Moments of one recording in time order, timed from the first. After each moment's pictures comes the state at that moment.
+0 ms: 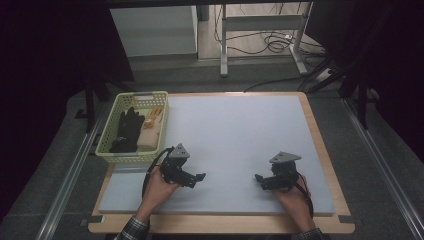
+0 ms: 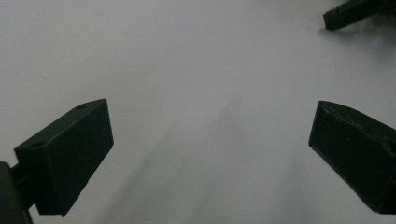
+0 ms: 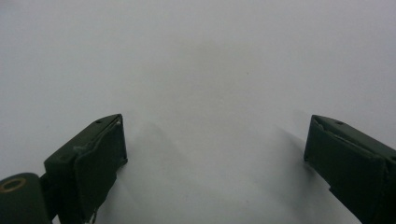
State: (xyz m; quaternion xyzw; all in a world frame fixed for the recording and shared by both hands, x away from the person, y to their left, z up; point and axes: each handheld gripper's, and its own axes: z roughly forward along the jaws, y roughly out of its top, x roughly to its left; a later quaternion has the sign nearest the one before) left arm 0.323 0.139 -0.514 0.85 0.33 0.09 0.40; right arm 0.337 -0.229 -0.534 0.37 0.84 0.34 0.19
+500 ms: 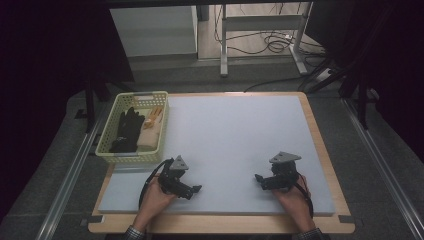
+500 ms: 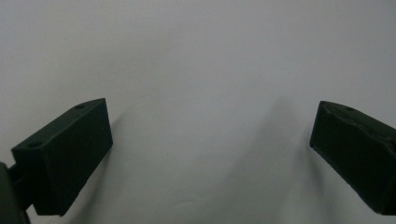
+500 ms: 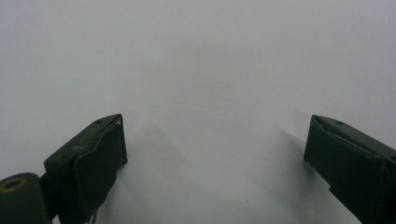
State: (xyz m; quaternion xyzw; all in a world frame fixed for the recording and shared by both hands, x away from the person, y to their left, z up) left arm 0.306 0.143 -0.548 0.87 0.33 0.10 0.36; right arm 0.337 -0.229 -0.534 0.37 0.84 0.34 0.19
